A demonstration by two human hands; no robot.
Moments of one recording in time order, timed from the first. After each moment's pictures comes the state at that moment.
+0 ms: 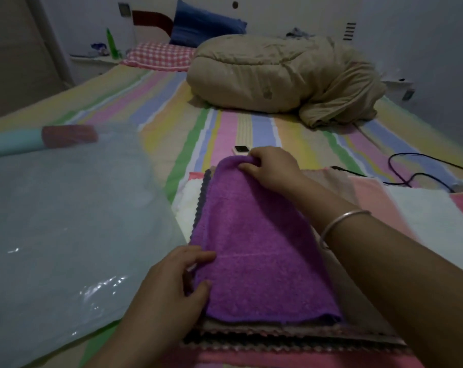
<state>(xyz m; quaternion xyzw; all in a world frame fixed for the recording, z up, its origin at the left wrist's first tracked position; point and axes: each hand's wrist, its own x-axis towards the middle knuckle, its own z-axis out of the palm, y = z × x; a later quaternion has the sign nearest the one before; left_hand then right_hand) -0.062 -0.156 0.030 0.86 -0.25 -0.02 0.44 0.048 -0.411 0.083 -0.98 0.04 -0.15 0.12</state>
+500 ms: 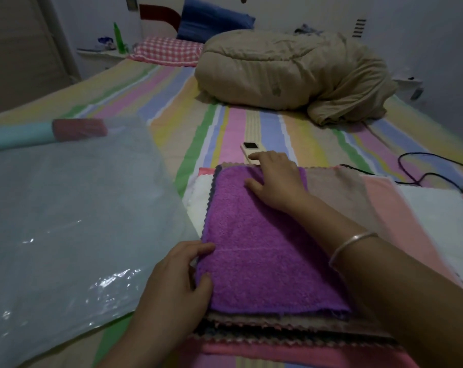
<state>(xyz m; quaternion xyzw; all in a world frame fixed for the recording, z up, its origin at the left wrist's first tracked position) -0.065 -0.148 0.023 0.88 -0.21 0.00 0.44 0.032 -0.392 0.055 -0.99 0.05 -0.15 0.07</state>
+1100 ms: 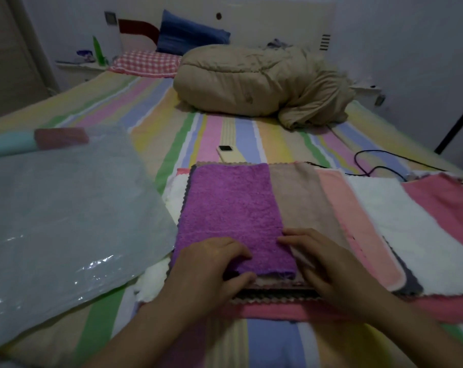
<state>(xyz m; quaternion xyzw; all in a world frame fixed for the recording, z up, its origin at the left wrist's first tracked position) -0.095 -0.196 0.032 0.83 -0.47 0.08 0.28 -0.200 -0.428 0.039 -0.96 -0.07 -0.12 0.24</state>
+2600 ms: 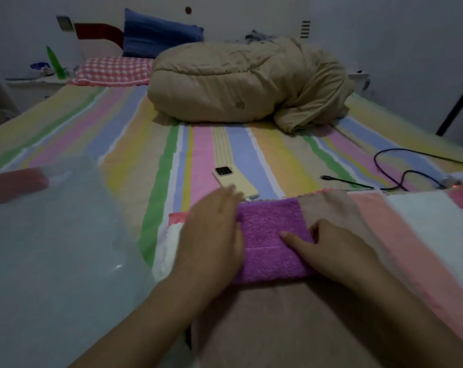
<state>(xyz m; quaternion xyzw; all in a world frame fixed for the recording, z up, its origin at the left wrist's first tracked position) 0.070 -0.259 0.060 0.85 -0.41 0.22 0.25 -0.034 -0.434 0.055 -0.92 0.36 0.00 0.15</state>
